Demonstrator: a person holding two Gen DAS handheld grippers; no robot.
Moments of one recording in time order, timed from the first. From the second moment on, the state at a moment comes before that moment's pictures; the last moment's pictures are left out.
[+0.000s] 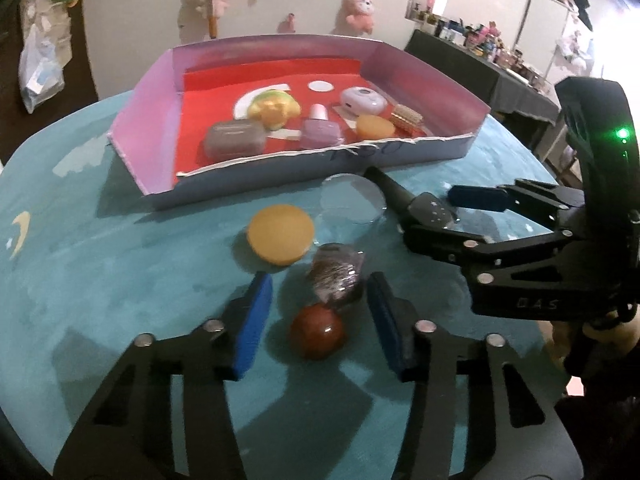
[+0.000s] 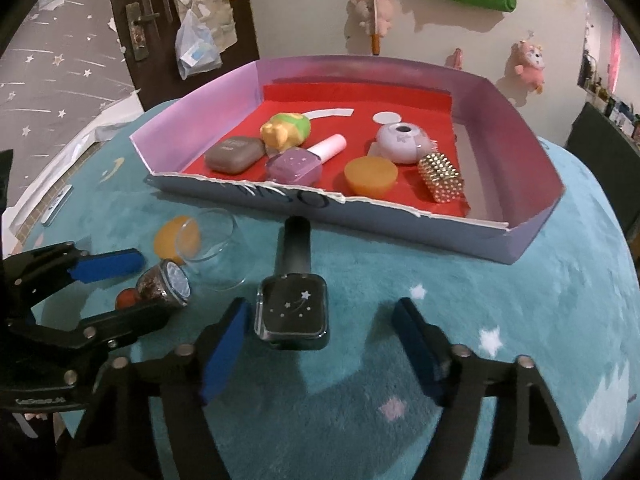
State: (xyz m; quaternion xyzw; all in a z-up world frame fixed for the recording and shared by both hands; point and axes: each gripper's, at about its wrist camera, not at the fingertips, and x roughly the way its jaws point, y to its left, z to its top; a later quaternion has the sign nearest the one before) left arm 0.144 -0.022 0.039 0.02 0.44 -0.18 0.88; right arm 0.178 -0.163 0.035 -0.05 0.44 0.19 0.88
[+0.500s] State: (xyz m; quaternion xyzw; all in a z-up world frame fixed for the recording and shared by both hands) left arm 0.147 -0.030 0.037 0.02 0.44 -0.19 0.88; right arm 0.176 -0.146 0.036 -0.08 0.42 0.22 0.88
